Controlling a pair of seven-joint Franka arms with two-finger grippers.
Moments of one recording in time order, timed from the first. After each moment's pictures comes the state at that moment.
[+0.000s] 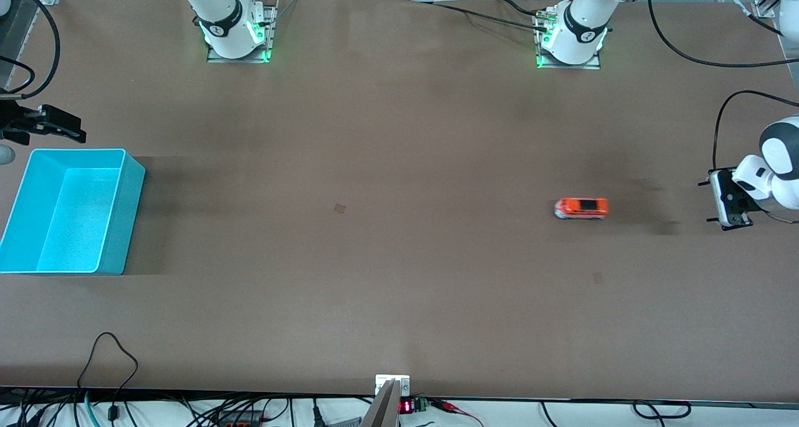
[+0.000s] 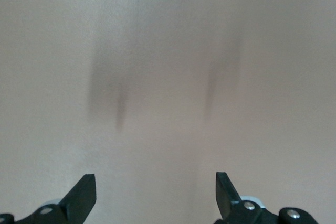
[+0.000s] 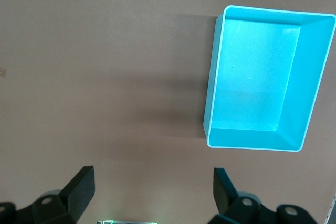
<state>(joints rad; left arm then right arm) 0.48 0.50 -0.04 -1.82 0.07 2.11 1.74 0.07 0.11 -0.16 -1.52 -0.05 1.52 -0.16</state>
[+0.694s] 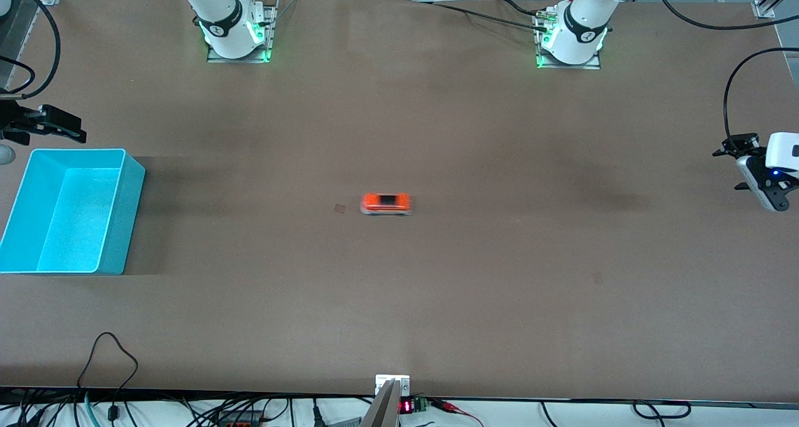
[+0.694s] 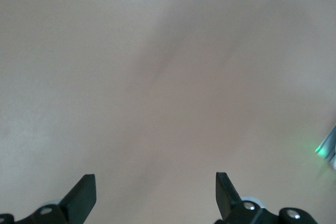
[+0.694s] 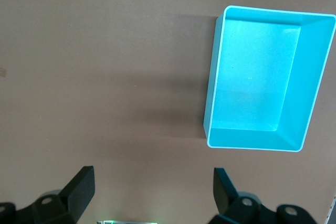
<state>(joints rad) 0.45 0.28 -0.05 -1.82 0.07 1.81 1.27 0.07 0.11 -0.16 -1.52 -0.05 1.52 -0.16</state>
